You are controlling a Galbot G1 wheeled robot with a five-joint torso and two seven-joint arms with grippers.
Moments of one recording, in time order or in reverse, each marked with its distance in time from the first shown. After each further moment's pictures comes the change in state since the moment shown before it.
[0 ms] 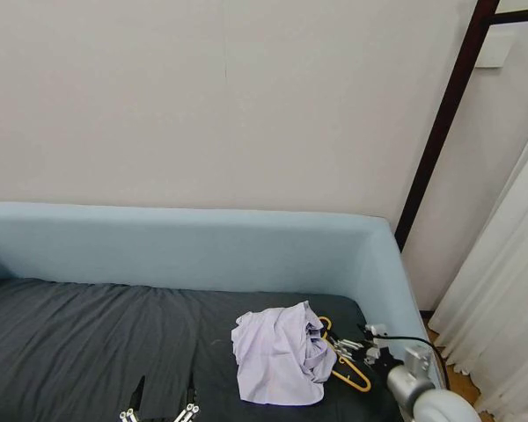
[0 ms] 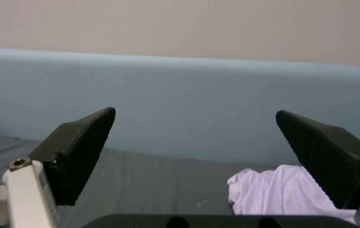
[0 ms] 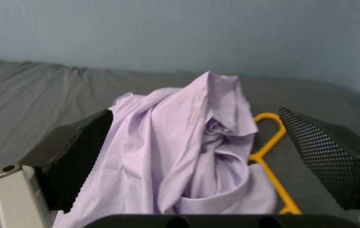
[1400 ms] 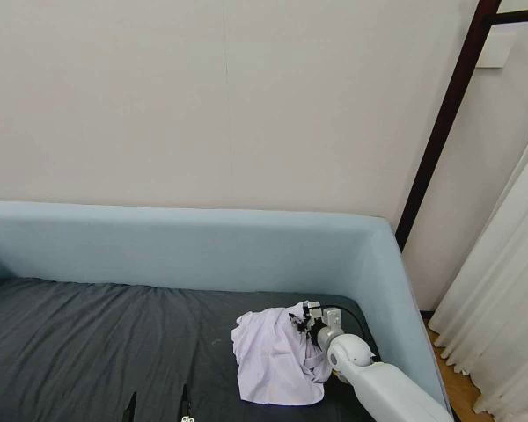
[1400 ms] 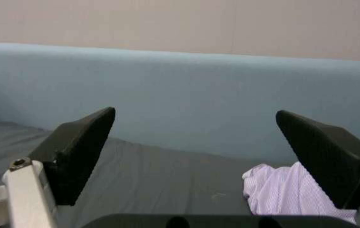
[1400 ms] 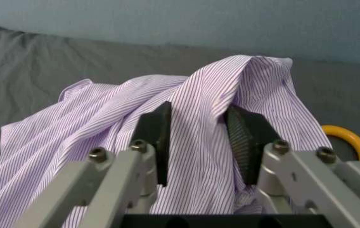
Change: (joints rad) left arm 0.037 -0.054 -0.029 0.007 0.019 -0.028 -0.012; right arm 0.396 0.335 -0.246 -0.635 -0.122 0.034 -0.037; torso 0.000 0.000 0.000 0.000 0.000
